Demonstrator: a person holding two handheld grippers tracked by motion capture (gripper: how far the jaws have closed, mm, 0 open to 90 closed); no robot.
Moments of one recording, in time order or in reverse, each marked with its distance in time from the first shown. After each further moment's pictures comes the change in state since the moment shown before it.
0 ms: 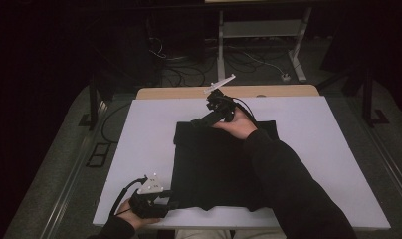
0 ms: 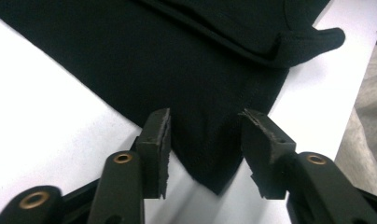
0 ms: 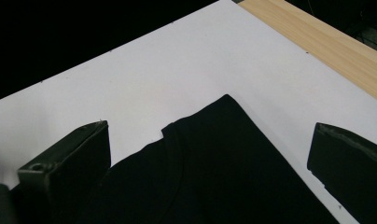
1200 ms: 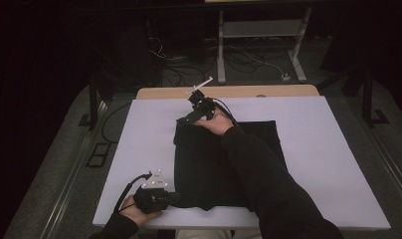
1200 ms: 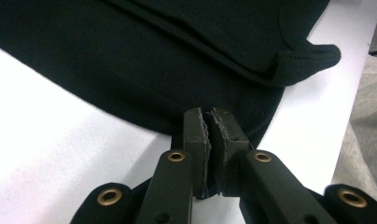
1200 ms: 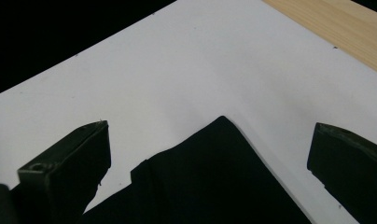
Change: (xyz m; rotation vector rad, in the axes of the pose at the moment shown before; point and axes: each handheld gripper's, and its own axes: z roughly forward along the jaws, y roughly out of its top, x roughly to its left) left arm 0.004 0.011 0.008 0.003 -0.044 -0.005; right arm -0.021 0.014 0.083 0.050 0.012 0.045
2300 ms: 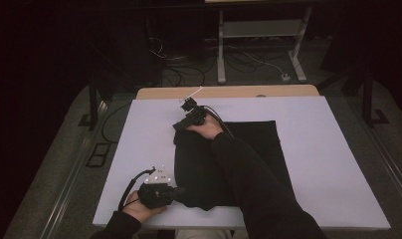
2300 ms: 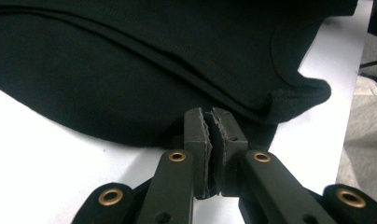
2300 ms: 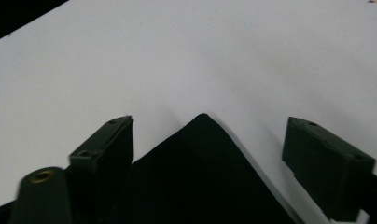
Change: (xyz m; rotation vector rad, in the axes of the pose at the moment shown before) left arm 0.002 0.014 0.005 -0.055 -0.028 0.000; right arm -0.015 -0.013 0.063 0.060 -0.036 0.031
